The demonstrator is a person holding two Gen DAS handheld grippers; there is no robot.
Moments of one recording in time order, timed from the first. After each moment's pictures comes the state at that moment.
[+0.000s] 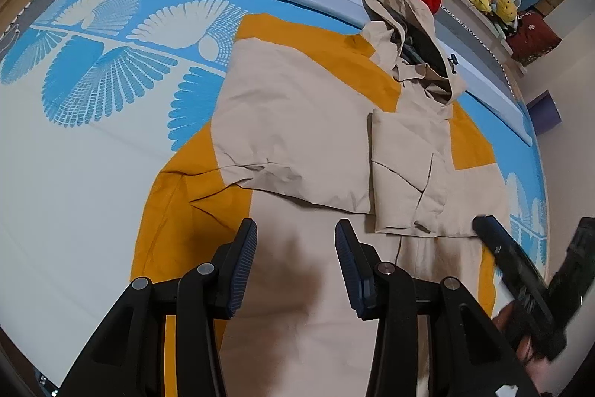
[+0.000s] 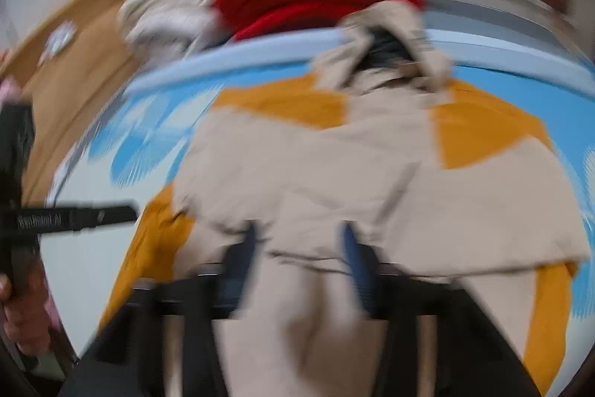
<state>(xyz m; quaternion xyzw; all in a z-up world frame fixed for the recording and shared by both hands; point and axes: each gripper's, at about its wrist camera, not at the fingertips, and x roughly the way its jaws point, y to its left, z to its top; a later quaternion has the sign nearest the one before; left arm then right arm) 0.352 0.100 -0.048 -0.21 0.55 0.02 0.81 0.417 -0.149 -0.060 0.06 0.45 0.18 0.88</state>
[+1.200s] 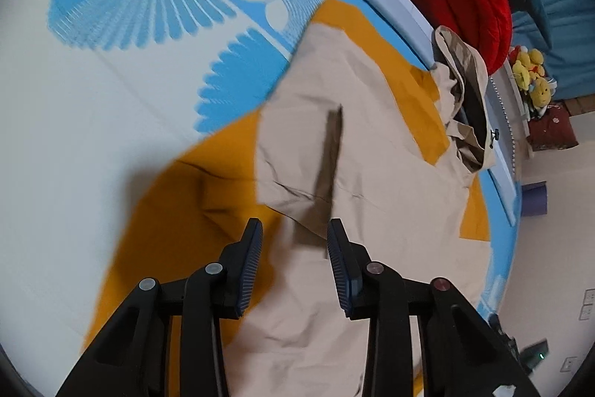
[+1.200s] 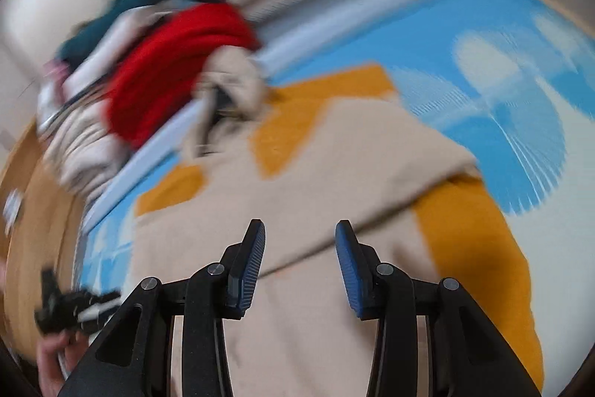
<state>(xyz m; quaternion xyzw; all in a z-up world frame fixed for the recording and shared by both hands) 0.375 0.163 -0.112 -0.38 0.55 0.06 0.74 0.402 -0.320 -0.067 0.26 0.45 0.00 0.85</state>
